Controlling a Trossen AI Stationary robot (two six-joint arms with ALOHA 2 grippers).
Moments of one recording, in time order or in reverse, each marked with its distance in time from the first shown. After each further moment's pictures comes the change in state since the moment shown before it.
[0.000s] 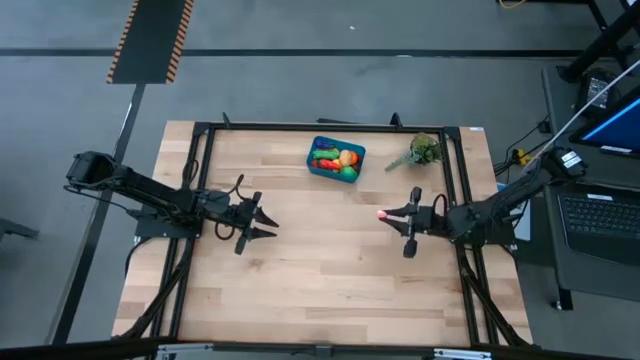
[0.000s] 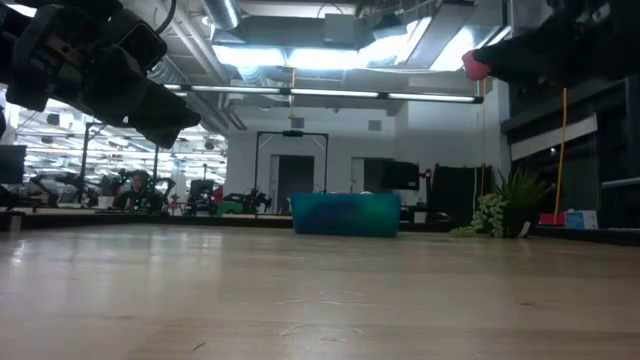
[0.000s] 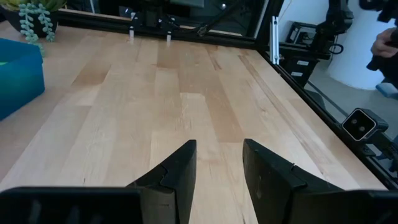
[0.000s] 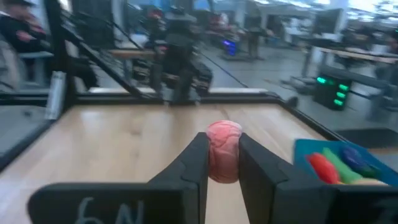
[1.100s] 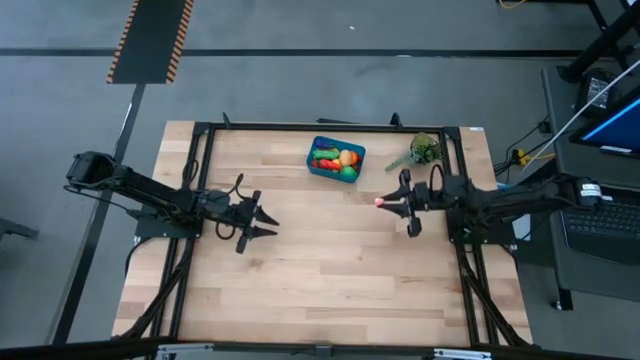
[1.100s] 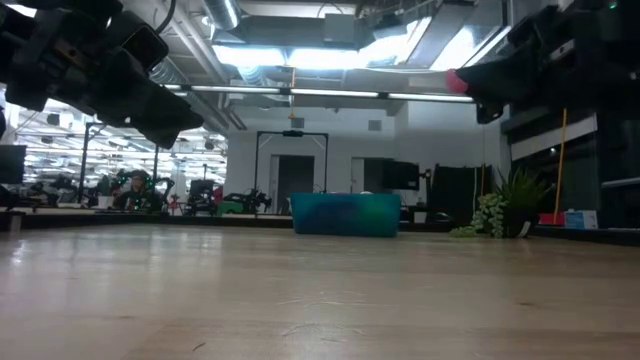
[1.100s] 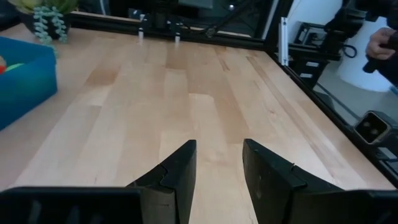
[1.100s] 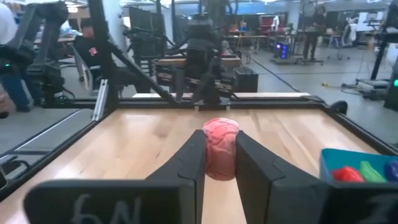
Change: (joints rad) left arm 0.000 0.000 0.000 -0.001 -0.033 0.003; right arm -0.596 -0.053 -0.071 0.060 -0.843 0.070
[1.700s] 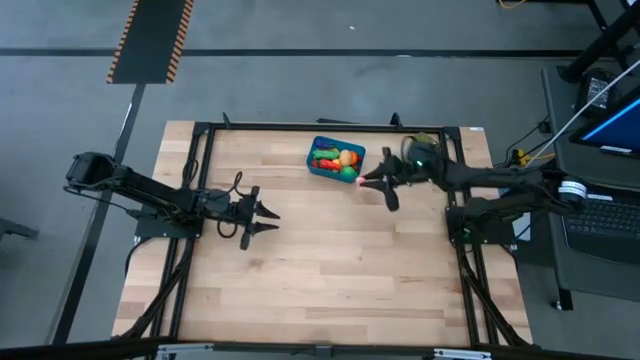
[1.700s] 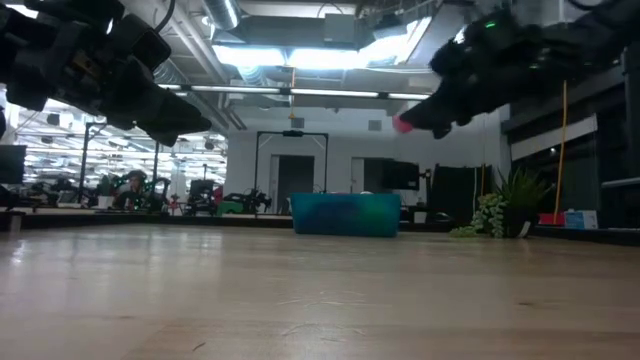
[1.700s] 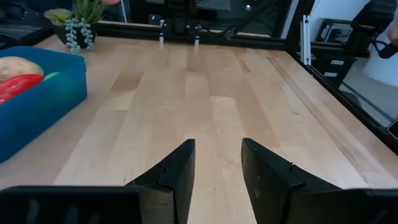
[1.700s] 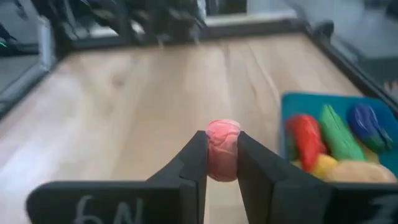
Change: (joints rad) left arm 0.016 0.000 0.000 0.000 -0.073 0.053; right arm -0.295 0.299 0.388 -0.484 -0.222 -0.104
